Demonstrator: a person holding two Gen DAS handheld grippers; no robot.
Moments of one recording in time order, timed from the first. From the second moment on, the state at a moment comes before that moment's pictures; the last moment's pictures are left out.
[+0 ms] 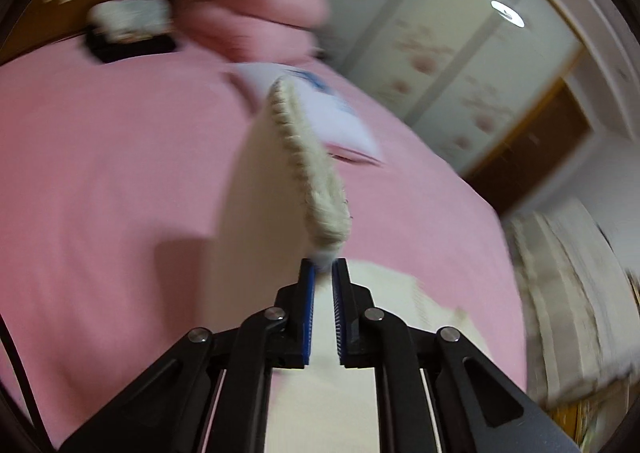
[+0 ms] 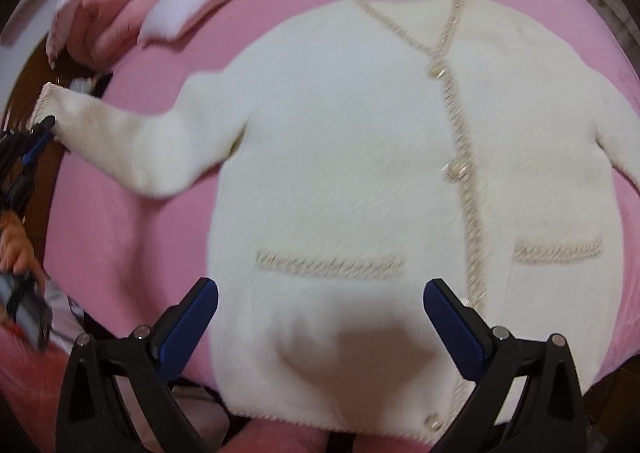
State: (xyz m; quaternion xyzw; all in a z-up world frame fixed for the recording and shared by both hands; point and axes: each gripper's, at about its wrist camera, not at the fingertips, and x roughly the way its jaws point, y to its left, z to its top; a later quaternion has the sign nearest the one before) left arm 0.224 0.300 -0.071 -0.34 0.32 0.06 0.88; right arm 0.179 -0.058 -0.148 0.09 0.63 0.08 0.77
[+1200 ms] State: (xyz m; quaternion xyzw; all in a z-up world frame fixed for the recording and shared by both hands) left arm 0.224 0.254 -0.285 -0.31 0.57 0.18 0.74; right arm 0.376 0.051 -0.290 0.18 0.61 0.31 0.71
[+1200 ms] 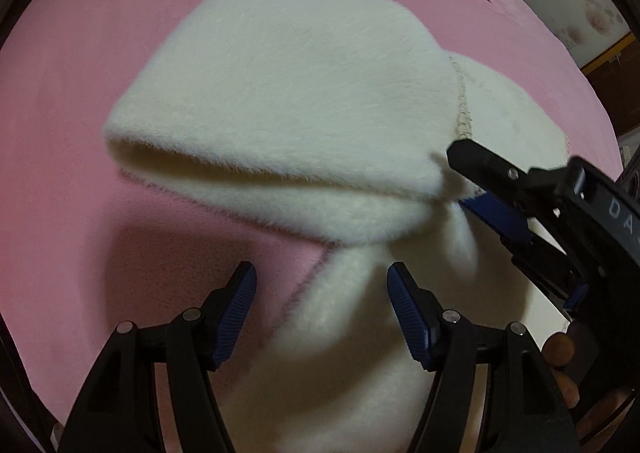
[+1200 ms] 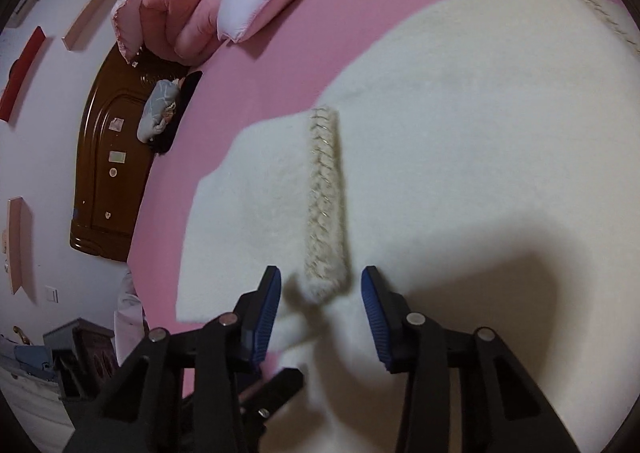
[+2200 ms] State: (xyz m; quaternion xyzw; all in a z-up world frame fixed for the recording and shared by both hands) left arm 0.224 0.205 -0.306 -0.25 0.57 0.22 0.75; right arm 0.302 -0.218 -0.212 0.14 0.51 0.02 0.85
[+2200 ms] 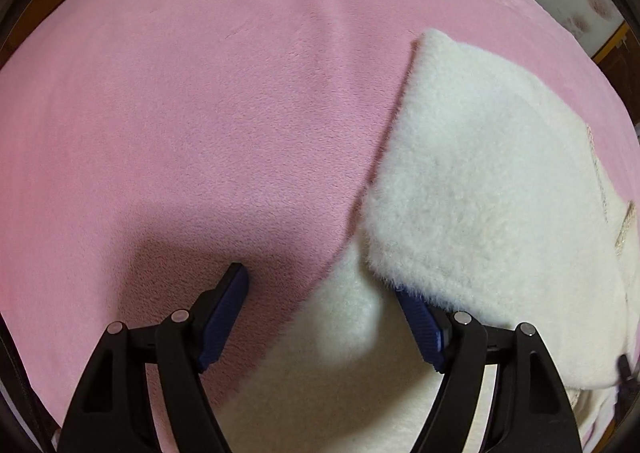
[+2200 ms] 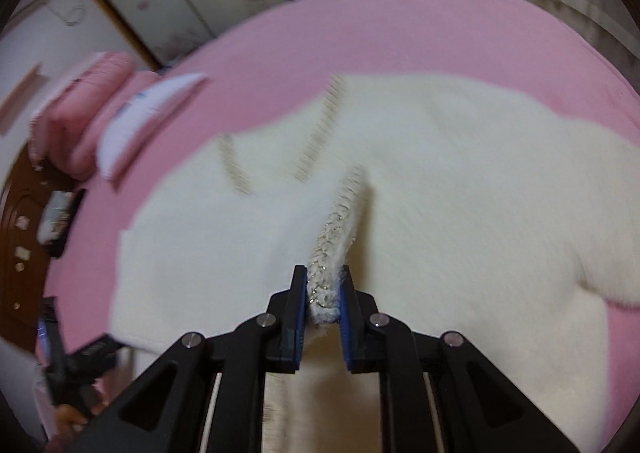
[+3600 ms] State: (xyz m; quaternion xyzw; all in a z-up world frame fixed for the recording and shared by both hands) left arm 0.321 0.041 -0.270 -0.16 0.62 0.00 0.77; right arm 0.340 -0.121 -0.254 0.27 0.53 0.25 0.76
